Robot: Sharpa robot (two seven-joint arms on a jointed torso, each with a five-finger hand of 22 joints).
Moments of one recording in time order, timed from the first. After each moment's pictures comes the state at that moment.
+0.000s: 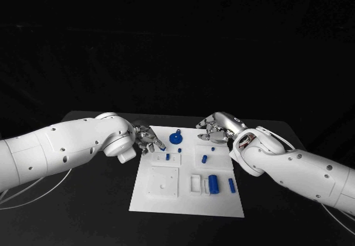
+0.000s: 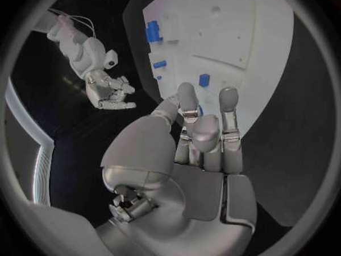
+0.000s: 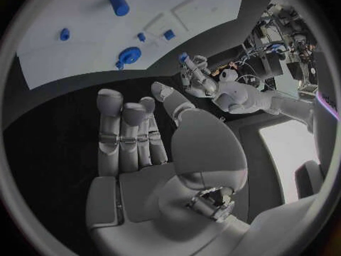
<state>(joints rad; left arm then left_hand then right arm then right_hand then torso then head) 1.45 -0.60 -0.24 1.27 -0.68 -0.03 -0.43 1.20 0.10 0.18 -0.13 0.40 1.18 0.07 0.09 0.14 1.48 -0.05 0.68 0.06 1.43 -0.11 1.30 0.76 0.03 1.25 -0.12 0.52 1.31 0.99 -0.76 0.25 1.46 -1.50 -0.44 -0.10 1.21 -0.09 0.32 -0.25 0.41 1.09 0.10 0.06 0.06 1.20 -0.02 0.85 0.83 1.40 -0.08 0.94 0.95 0.09 1.47 -0.09 0.56 1.31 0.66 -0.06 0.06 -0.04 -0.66</state>
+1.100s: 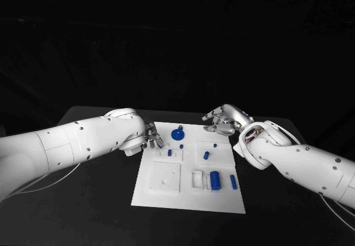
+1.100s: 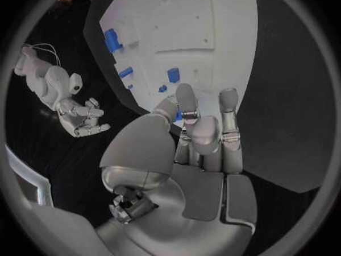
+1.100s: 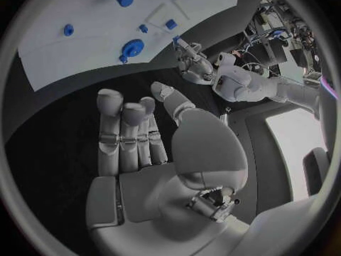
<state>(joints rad) 1.43 -0.49 -0.24 1.18 -0.93 -0.01 -0.57 1.20 0.08 0.19 -0.13 0.41 1.19 0.07 0.07 0.22 1.49 -0.06 0.73 0.09 1.44 -0.12 1.32 0.74 0.05 1.25 -0.10 0.55 1.31 0.99 -0.77 0.27 1.44 -1.40 -0.44 -0.08 1.21 -0.10 0.33 -0.25 0.44 1.09 0.10 0.06 0.06 1.20 -0.02 0.85 0.83 1.40 -0.08 0.94 0.95 0.09 1.47 -0.09 0.56 1.31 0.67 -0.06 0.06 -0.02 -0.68</state>
